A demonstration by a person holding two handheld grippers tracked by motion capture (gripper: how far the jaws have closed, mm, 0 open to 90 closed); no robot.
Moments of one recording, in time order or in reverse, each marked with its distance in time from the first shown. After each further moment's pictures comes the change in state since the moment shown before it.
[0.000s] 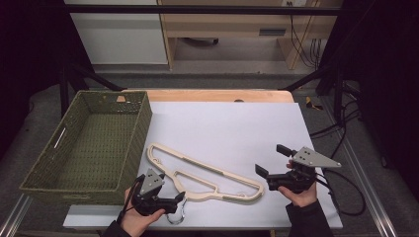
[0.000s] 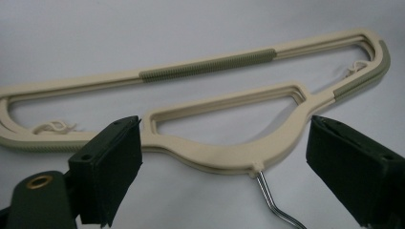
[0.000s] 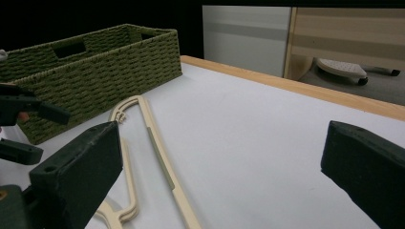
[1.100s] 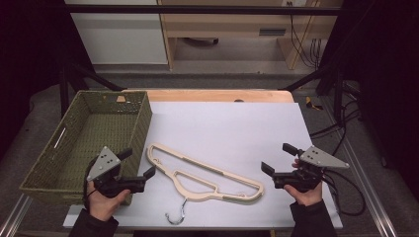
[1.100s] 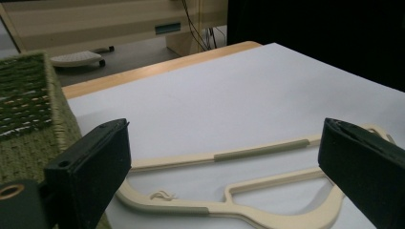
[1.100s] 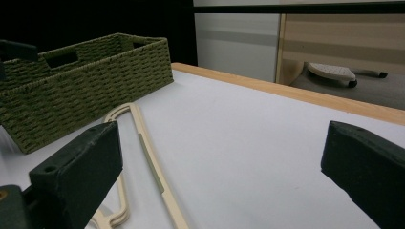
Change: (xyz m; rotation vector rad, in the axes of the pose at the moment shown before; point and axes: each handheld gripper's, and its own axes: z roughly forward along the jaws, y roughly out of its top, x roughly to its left) left arm 0.060 0.030 -0.065 -0.290 0.051 -0.014; right arm -0.010 0.000 -0.010 -0.031 -0.027 0.019
